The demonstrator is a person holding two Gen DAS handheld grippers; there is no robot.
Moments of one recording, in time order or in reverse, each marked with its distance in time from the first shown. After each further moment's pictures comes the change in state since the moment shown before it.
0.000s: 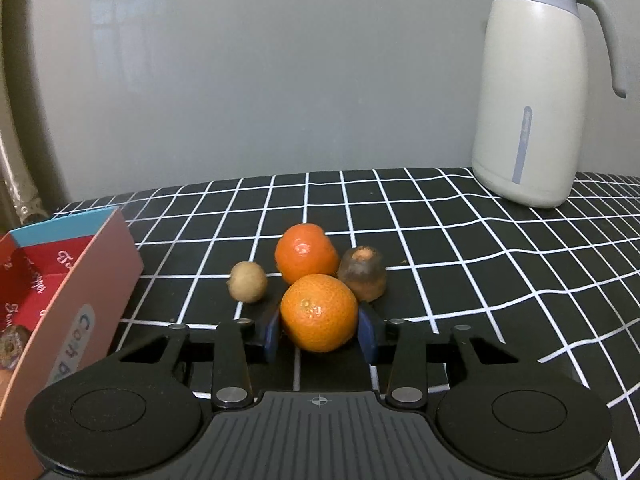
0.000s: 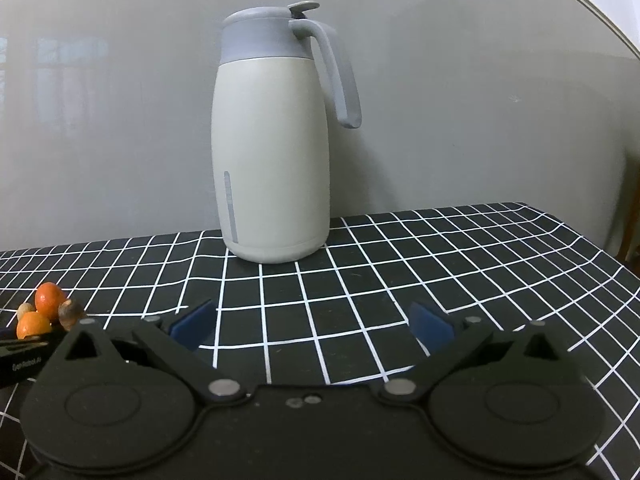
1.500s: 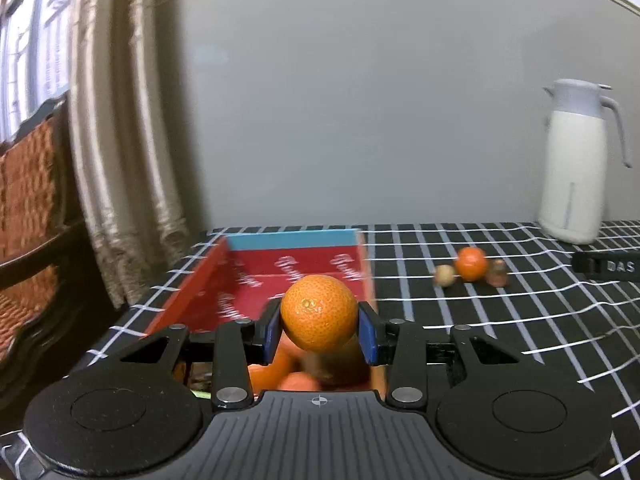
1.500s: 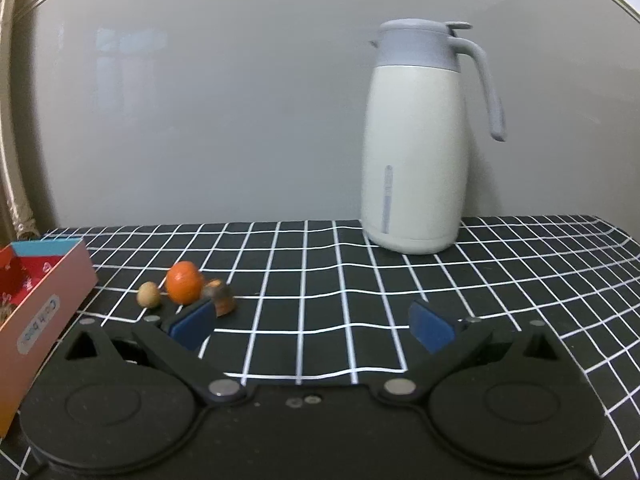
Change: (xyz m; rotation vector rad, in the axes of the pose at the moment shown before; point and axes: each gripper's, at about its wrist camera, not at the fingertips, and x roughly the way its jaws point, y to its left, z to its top) left arm -0.150 0.150 -0.051 -0.078 -0.185 0.168; right arm -0.030 0.103 -0.009 -0.086 0.017 0.175
